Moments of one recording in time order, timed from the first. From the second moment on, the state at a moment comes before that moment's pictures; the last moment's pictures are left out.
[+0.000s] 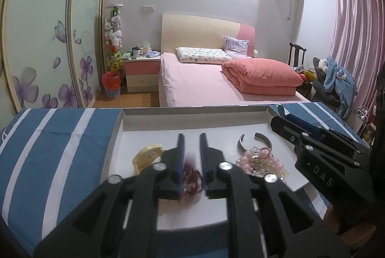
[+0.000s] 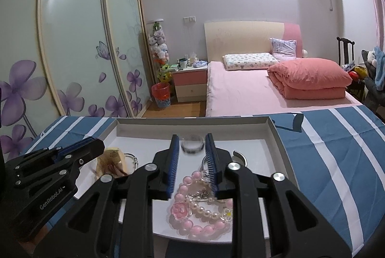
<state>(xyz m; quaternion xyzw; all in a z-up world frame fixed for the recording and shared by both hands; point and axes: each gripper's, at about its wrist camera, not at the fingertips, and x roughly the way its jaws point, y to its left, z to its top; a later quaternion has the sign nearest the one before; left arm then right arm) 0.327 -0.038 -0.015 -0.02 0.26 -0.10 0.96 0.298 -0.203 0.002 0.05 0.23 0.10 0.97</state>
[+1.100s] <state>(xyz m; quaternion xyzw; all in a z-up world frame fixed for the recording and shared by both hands) 0.210 0.016 0.006 -0.06 0.23 -0.07 0.97 0.206 -0.217 0.017 0.05 0.23 0.09 0.97</state>
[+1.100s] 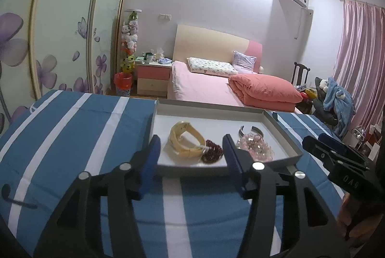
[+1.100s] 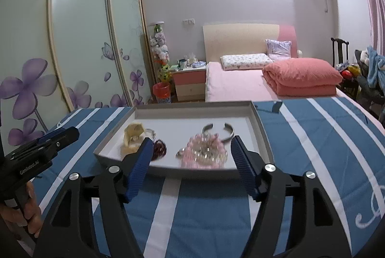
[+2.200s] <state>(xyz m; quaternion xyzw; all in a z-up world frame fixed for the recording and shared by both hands) 0.135 0.014 -0.007 -0.03 0.20 -0.03 0.98 0.131 -0.225 -0.002 0.04 0.21 0.07 0.98</state>
